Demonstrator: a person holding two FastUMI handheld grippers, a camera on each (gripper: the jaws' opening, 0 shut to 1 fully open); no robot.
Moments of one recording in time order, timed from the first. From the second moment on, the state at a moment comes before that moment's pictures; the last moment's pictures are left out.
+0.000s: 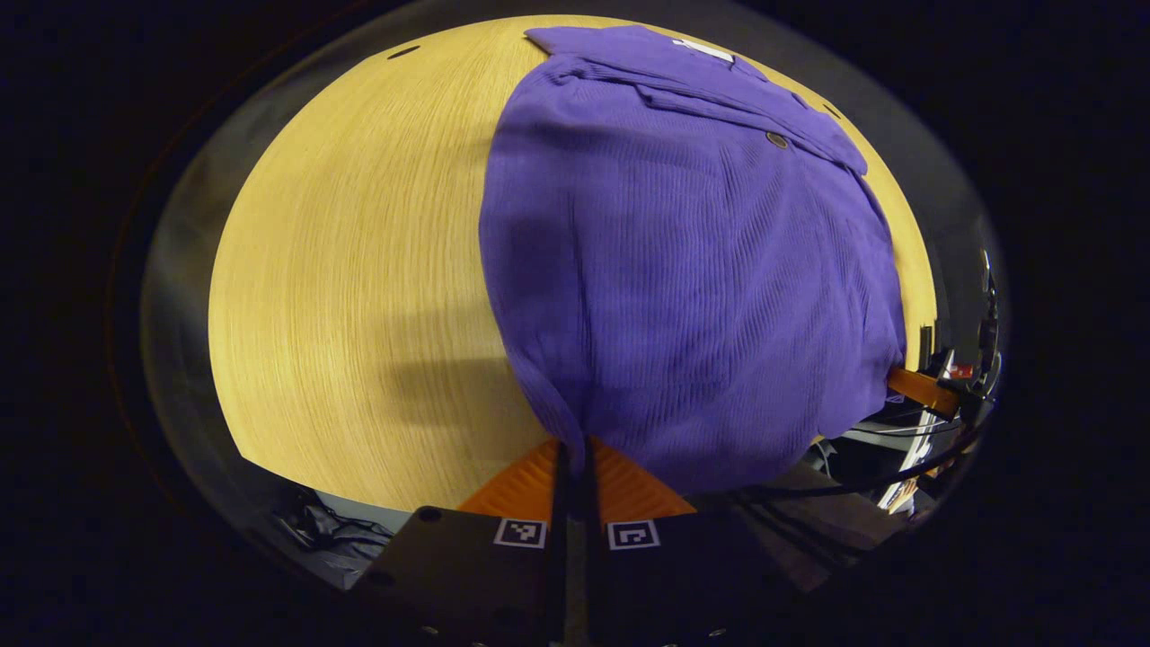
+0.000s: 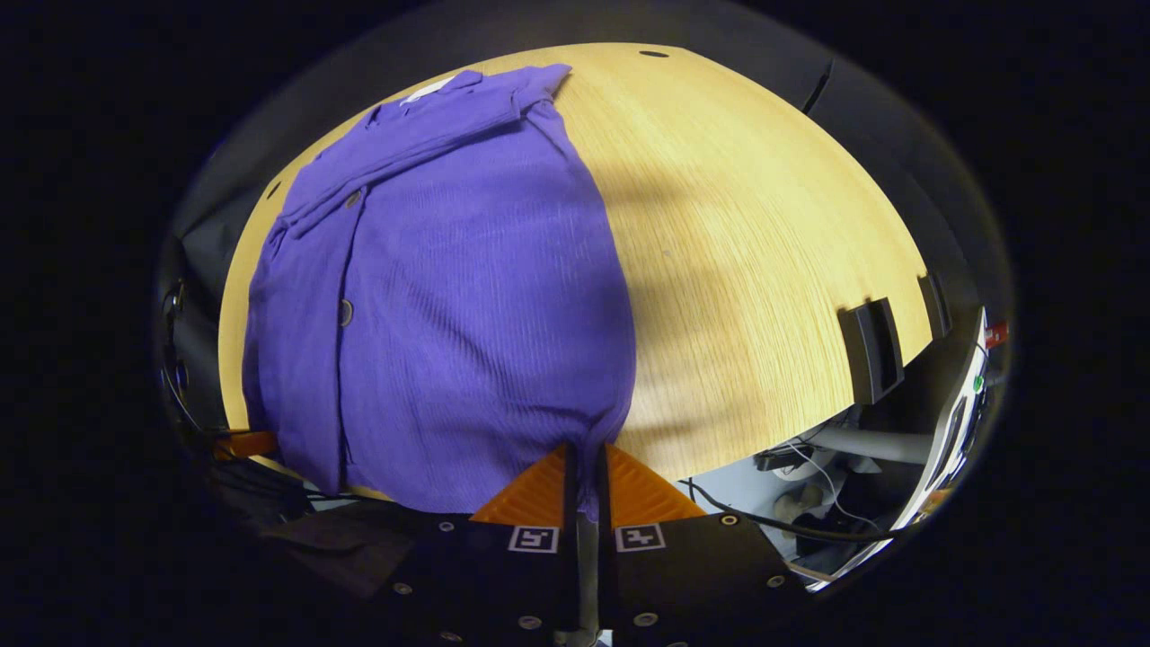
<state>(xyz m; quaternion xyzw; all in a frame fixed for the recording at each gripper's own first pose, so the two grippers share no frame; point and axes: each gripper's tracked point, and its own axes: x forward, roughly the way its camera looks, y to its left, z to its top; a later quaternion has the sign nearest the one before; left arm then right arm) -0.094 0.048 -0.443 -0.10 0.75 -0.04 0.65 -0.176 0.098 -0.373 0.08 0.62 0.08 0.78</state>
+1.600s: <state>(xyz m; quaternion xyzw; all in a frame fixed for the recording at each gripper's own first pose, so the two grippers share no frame) 0.258 0.054 -0.338 -0.04 0.66 -0.09 0.74 0.099 0.146 -0.206 0.13 0.52 0.20 0.82</state>
